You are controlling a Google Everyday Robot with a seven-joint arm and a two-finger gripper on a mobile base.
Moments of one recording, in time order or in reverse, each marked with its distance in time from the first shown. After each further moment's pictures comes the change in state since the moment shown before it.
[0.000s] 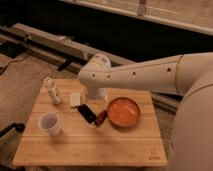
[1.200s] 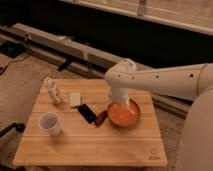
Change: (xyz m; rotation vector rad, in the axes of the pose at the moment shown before) arm -0.003 -0.126 0.040 0.073 0.071 0.244
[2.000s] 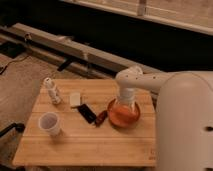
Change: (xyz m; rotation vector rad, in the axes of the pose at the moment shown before) arm -0.036 -0.032 0.094 0.020 0.138 0.104
